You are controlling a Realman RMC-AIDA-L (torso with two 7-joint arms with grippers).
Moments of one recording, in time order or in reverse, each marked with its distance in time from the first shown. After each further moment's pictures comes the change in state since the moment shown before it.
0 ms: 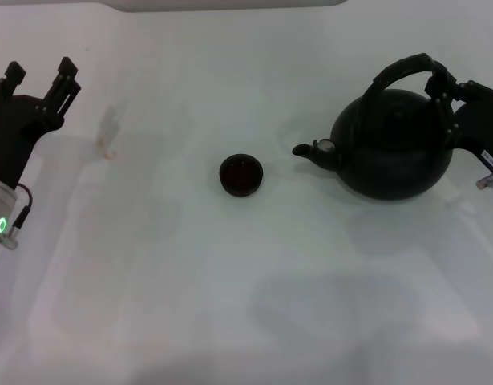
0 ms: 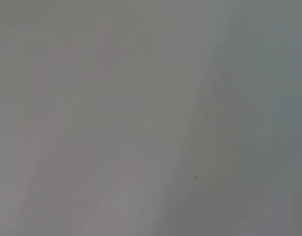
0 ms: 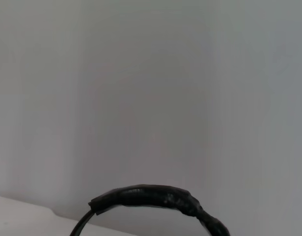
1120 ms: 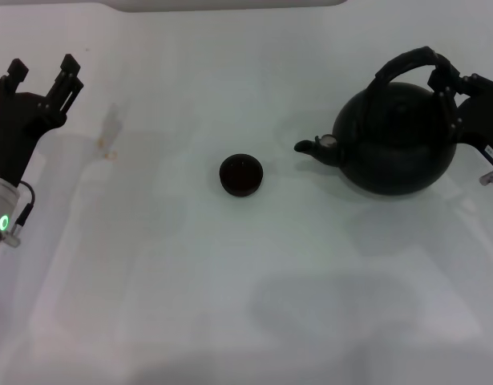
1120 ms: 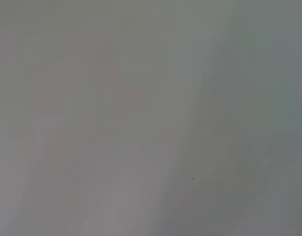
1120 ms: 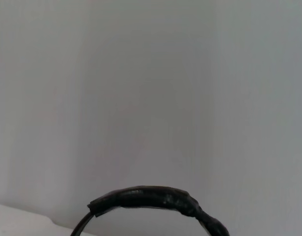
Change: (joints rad) left arm -0.005 0.000 0.000 0.005 0.000 0.002 0.000; right arm 0.004 -0.003 0.006 0.003 0.001 -0.025 -0.007
